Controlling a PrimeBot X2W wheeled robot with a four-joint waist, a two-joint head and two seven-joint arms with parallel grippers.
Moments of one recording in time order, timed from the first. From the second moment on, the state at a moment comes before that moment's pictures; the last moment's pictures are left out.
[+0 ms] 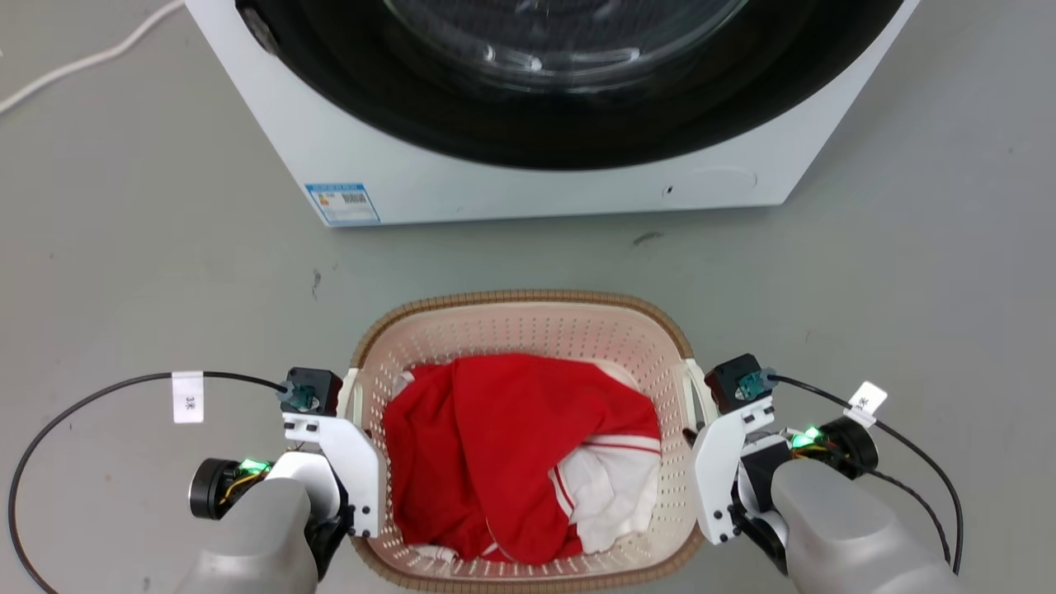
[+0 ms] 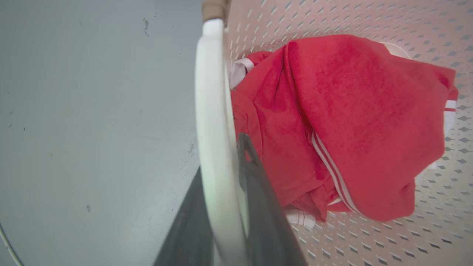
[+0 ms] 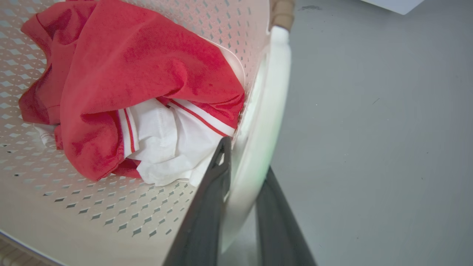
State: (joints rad) left arm -0.67 0.18 -0.56 1.23 -0.56 -0.13 -0.01; right arm -0.72 -0.05 0.86 1.26 0.61 0.13 -0.02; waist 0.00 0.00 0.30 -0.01
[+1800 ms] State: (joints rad) left arm -0.51 0.23 -0.89 1.19 -0.90 -0.13 0.14; right arm -0.57 -0.06 1.06 1.27 0.81 0.13 0.08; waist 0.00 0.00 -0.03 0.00
